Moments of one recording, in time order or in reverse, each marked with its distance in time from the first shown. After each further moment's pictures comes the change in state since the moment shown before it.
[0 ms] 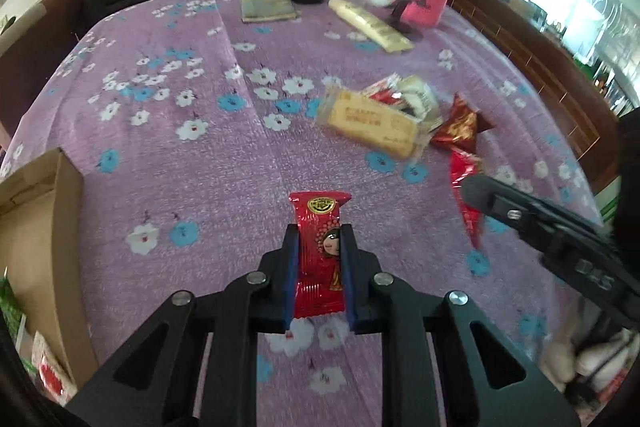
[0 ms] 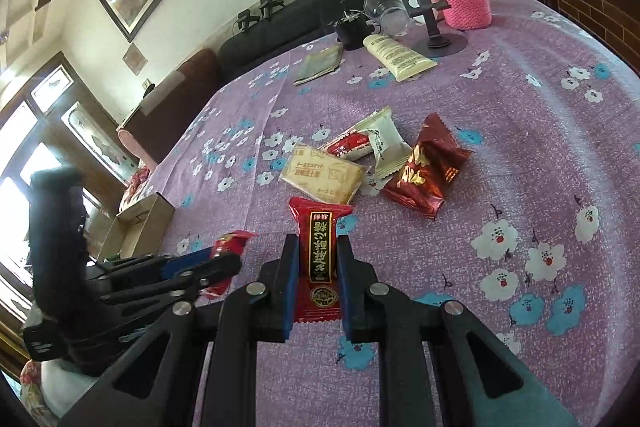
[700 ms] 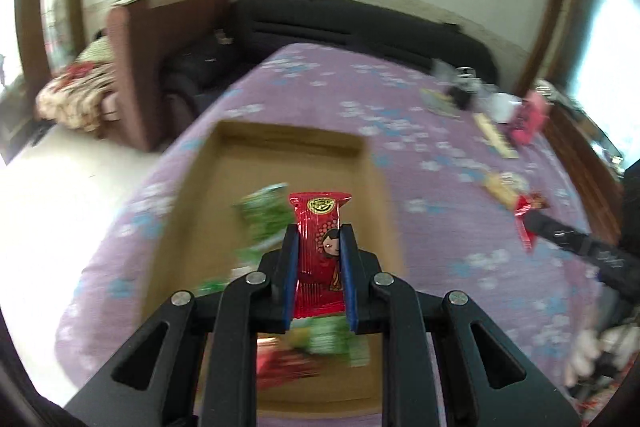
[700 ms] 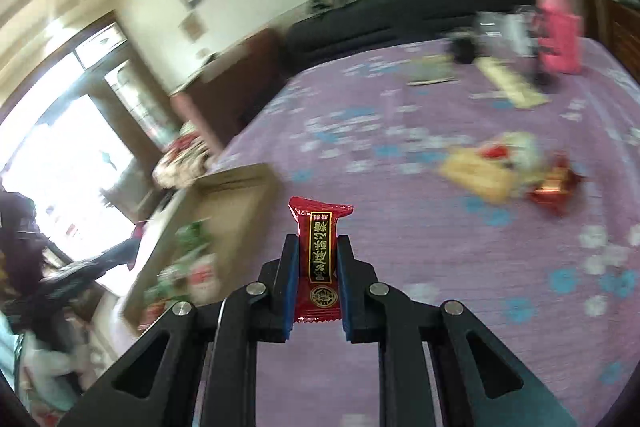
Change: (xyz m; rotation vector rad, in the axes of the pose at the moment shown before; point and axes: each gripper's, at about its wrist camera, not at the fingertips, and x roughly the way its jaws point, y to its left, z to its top) left arm -0.178 0.170 -0.112 -0.341 -0.251 0.255; right arm -0.004 0.154 -0.020 -0.178 0.078 0.192
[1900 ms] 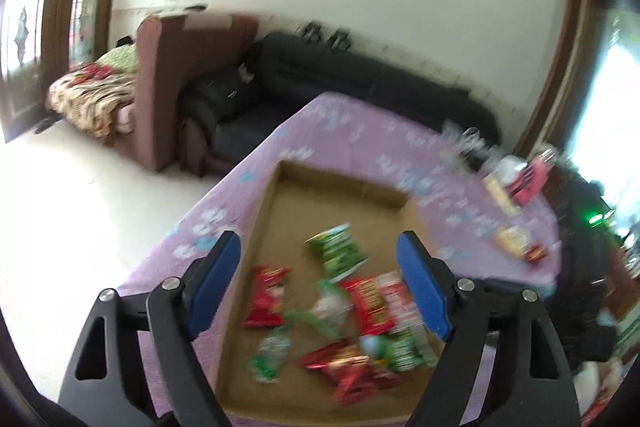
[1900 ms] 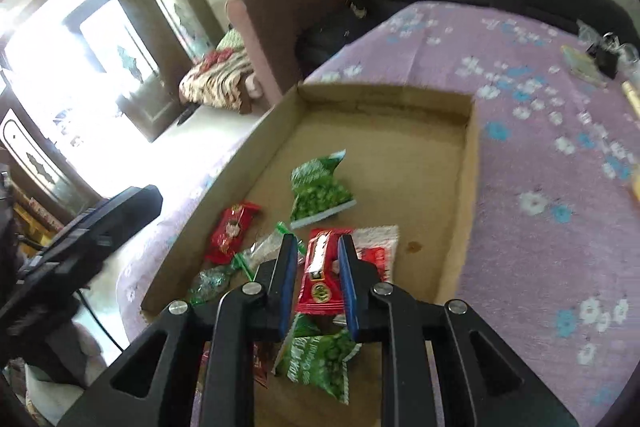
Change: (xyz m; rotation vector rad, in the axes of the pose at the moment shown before) left arm -0.036 0.073 -0.006 -0.119 -0.223 -0.098; right arm 0.121 0.145 -0.027 -0.197 0.163 -0.046
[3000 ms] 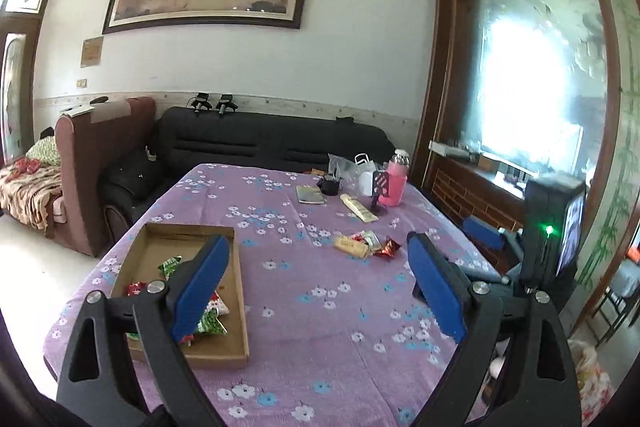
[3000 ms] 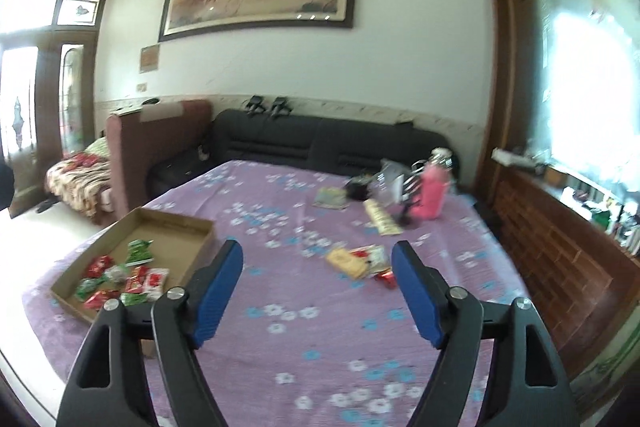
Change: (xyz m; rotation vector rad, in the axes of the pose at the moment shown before) left arm -0.148 -0.190 -0.048 0.275 -0.169 -0.242; right arm -0.247 -0.047 -0.095 -0.073 -0.551 -0.650
